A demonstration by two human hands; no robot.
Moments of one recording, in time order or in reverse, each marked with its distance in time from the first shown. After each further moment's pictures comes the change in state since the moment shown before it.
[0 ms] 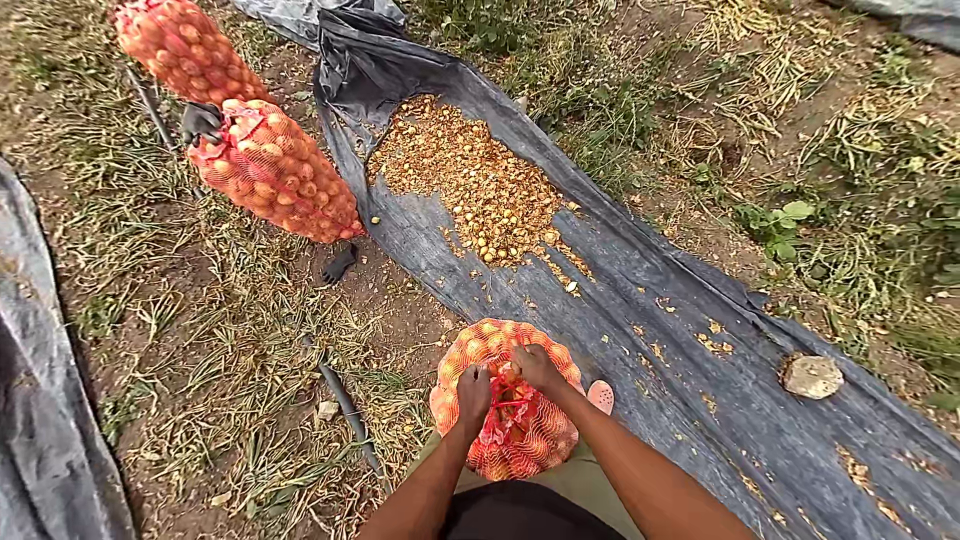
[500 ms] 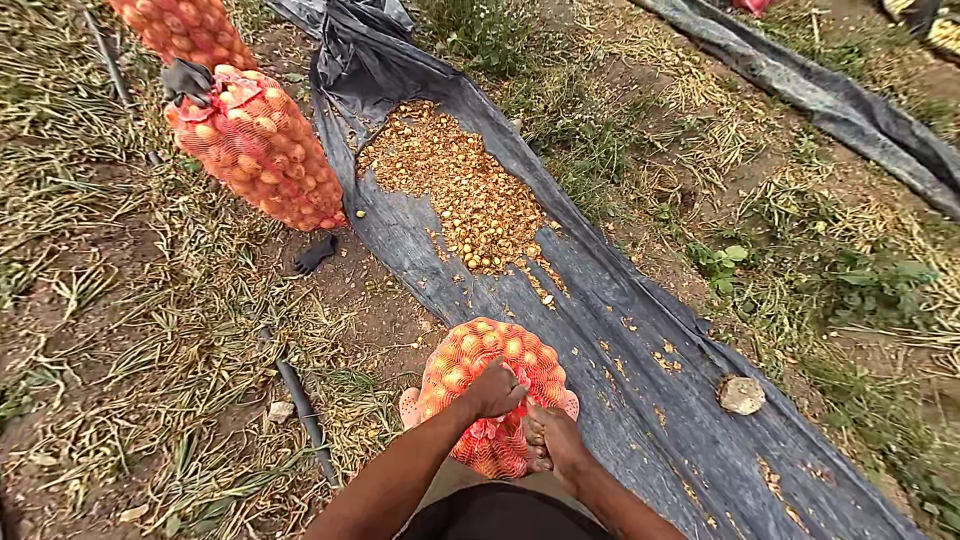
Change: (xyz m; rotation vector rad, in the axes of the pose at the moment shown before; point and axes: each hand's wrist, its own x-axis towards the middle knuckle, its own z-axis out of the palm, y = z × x) left_hand -0.011 0.046 -0.001 0.753 -0.744 0.819; right_hand -0.152 -0.023 0.035 0.585 0.069 0.204
